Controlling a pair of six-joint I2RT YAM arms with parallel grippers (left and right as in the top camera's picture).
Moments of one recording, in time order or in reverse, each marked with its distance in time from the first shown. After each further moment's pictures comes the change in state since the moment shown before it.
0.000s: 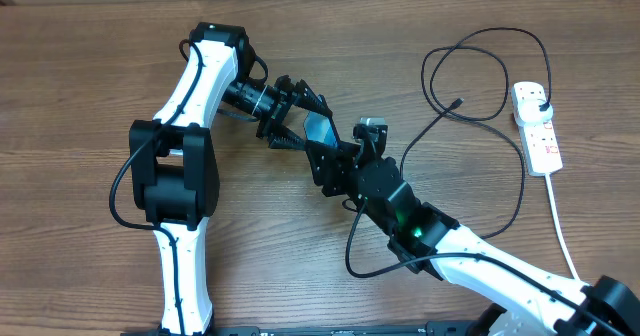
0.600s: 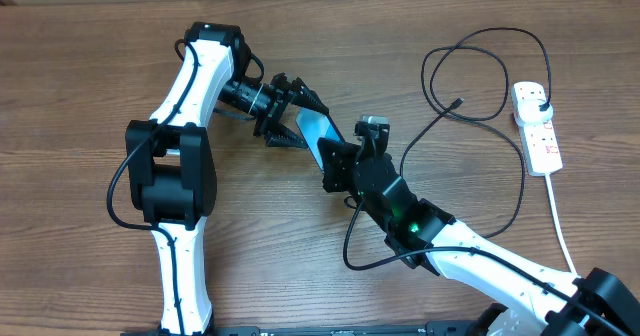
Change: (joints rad) left arm 0.014 0.000 0.000 0.015 0.003 0.000; right arm -0.011 0.026 0.009 -0.036 0.034 0.023
